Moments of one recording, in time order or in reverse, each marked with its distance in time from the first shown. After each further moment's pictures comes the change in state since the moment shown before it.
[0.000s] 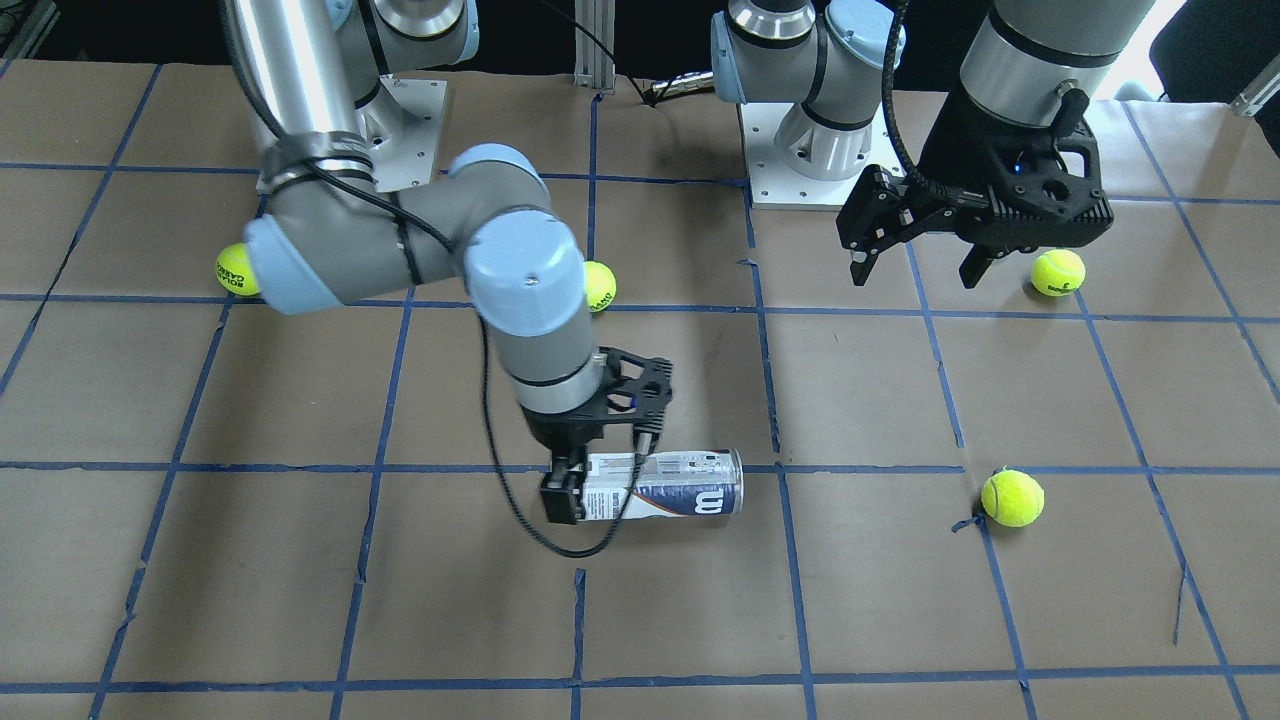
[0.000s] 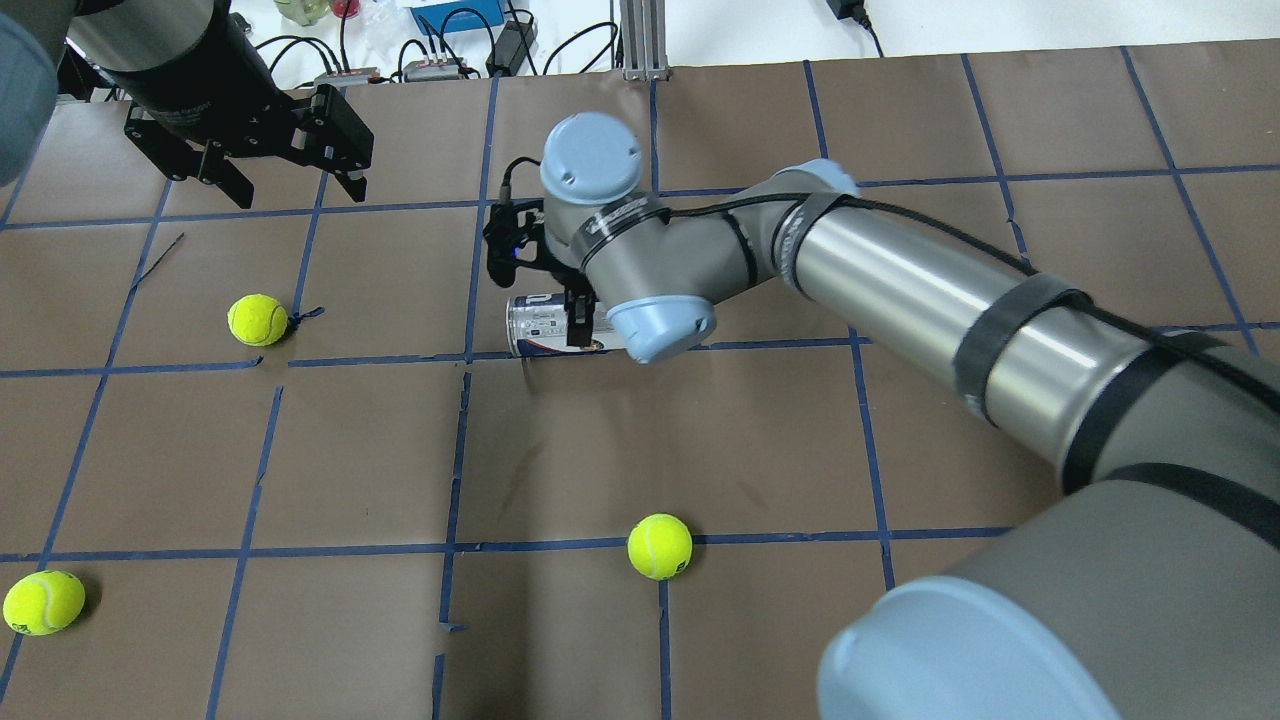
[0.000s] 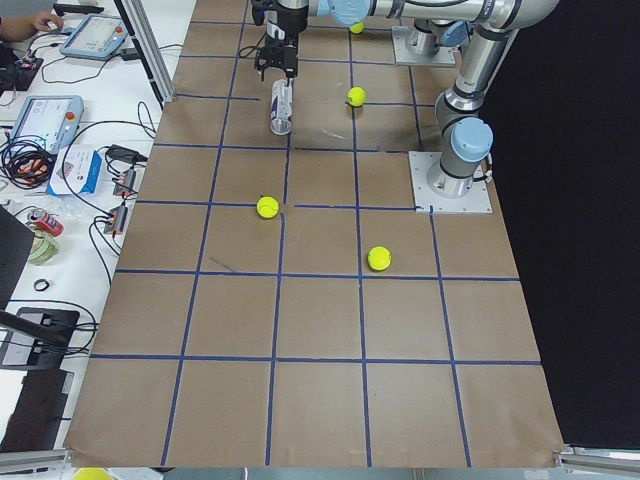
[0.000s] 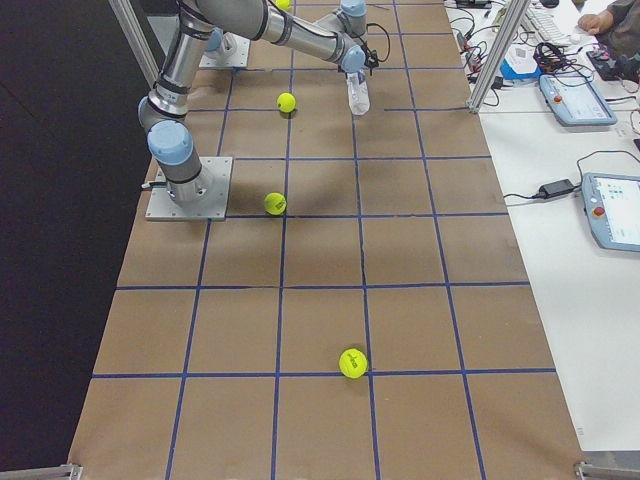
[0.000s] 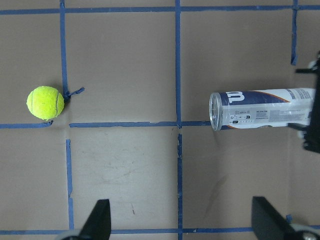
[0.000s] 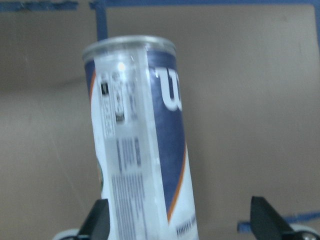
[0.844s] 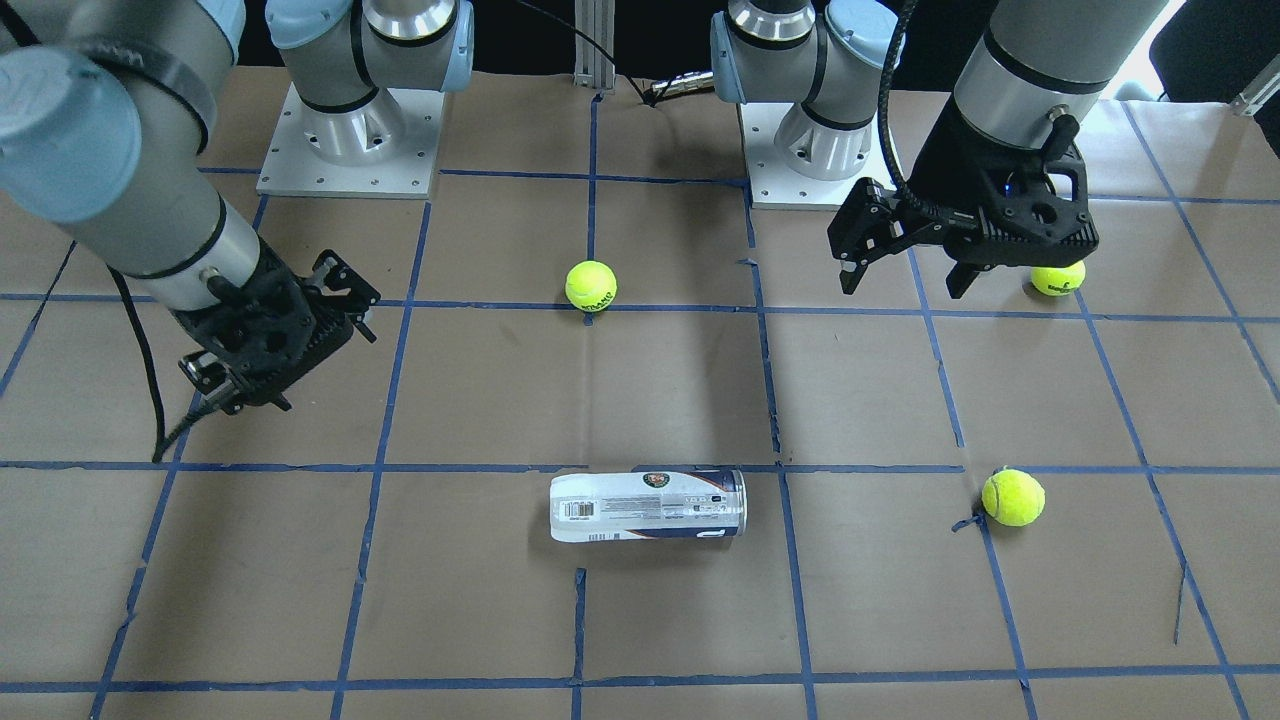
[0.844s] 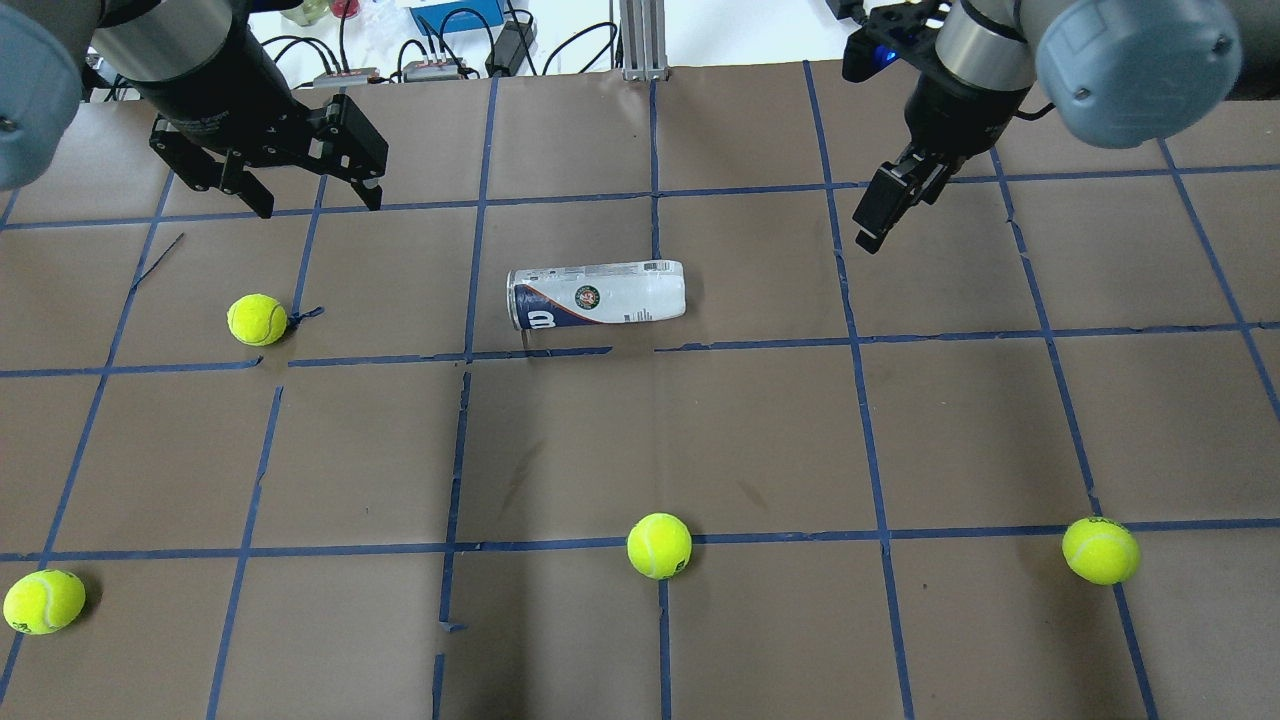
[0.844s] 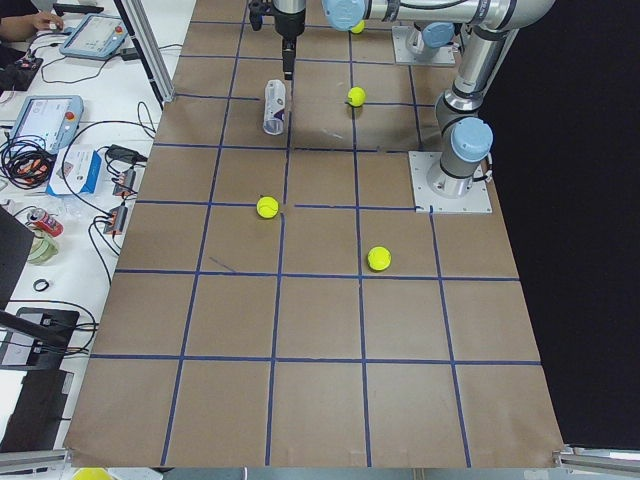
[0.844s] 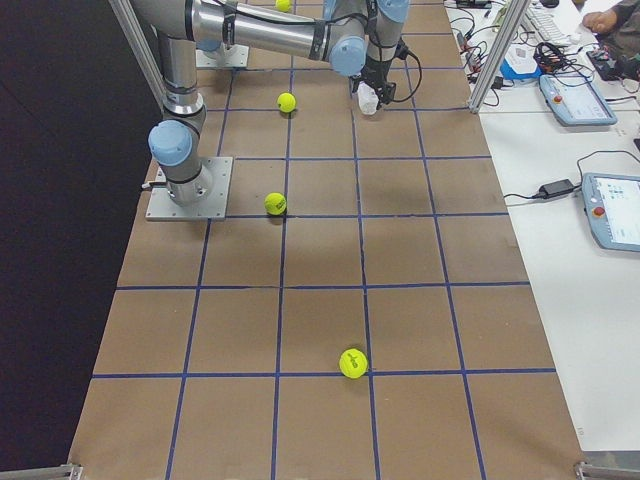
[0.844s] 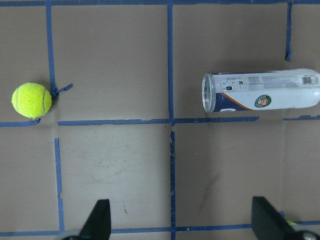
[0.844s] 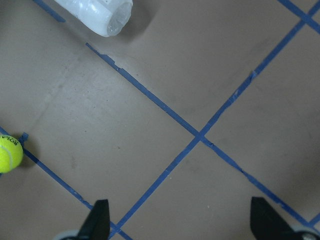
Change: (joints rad) left arm 0.002 -0.019 -0.006 -0.008 -0.032 0.002; right arm -0.332 -0.300 -0.001 0.530 0.007 0.365
